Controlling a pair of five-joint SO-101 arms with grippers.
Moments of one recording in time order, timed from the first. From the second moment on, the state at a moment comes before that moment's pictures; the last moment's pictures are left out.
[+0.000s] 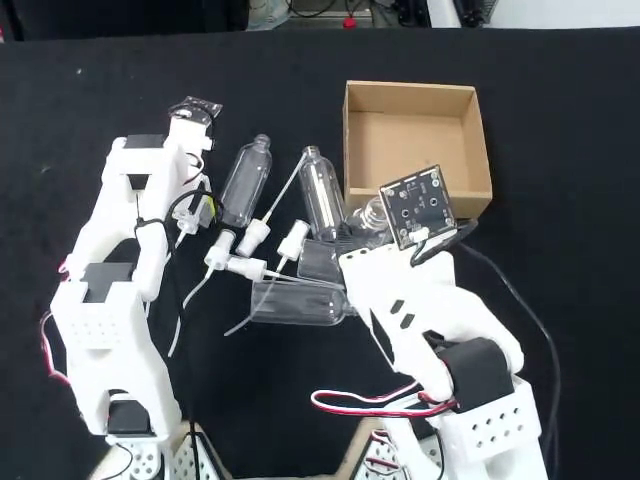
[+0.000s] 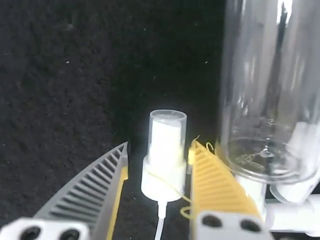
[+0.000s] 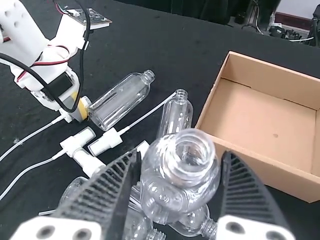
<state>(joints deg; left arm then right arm) -6.0 26.2 -4.4 64.0 -22.9 -19.0 -70.3 50.1 62.9 2.5</state>
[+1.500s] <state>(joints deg) -1.1 -37.7 30.8 56.3 -11.6 -27.7 -70.3 61.1 54.1 2.5</state>
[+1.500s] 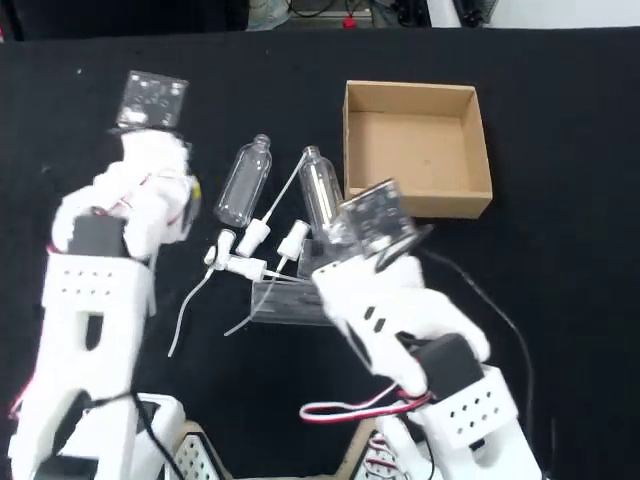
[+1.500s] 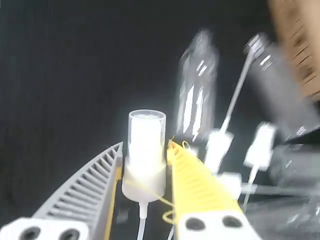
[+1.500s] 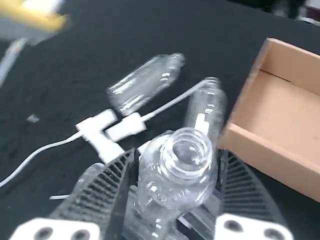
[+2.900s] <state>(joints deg) 34.1 -76.1 42.4 20.0 1.1 -30.9 -87.5 74.0 42.2 2.3</state>
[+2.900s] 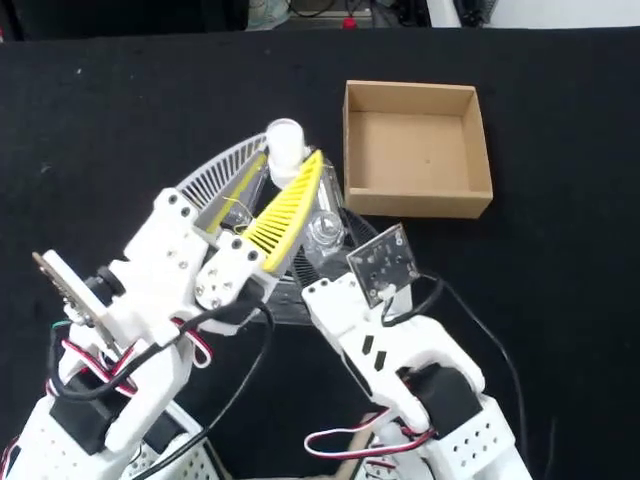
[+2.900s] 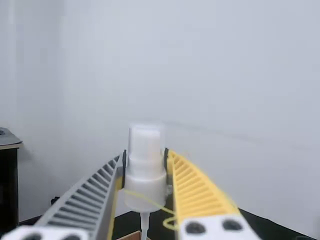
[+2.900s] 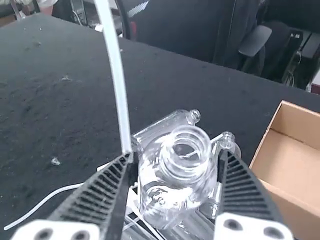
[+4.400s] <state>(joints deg) 35.0 -64.8 45.0 15.6 -7.9 -30.9 -88.0 74.0 42.3 2.3</state>
